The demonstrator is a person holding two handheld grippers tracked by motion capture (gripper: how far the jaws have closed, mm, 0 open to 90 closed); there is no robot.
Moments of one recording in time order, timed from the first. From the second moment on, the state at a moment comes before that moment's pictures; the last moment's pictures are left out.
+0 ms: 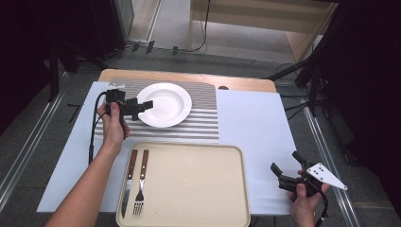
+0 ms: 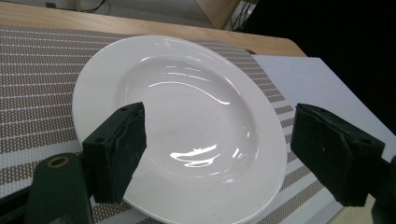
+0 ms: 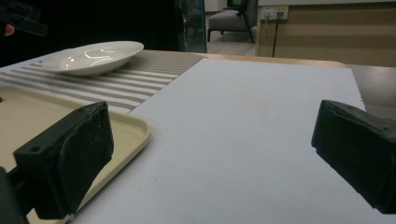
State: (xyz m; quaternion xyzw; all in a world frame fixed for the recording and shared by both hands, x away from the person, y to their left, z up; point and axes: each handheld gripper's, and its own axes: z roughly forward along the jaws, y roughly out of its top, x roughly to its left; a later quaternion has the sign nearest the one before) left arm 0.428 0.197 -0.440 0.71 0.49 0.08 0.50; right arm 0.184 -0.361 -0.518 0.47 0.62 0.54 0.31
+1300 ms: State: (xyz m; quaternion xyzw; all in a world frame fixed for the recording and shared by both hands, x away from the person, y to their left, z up) left arm 0.484 0.220 -0.481 0.69 0.56 0.04 0.45; right arm 0.183 -0.359 -0.518 0.46 0.63 0.55 0.31
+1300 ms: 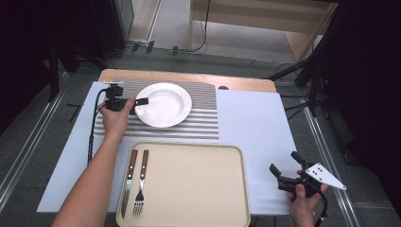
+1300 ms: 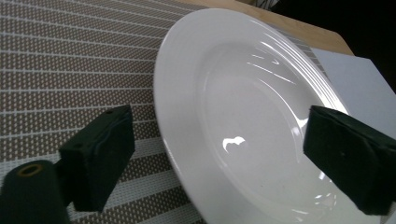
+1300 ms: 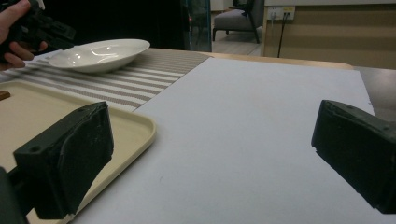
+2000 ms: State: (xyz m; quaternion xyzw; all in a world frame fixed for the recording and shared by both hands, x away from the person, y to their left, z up) left arm 0.492 0.206 -0.498 0.68 0.59 0.02 0.43; right arm 0.183 -0.358 -0.518 0.46 0.63 0.54 0.31
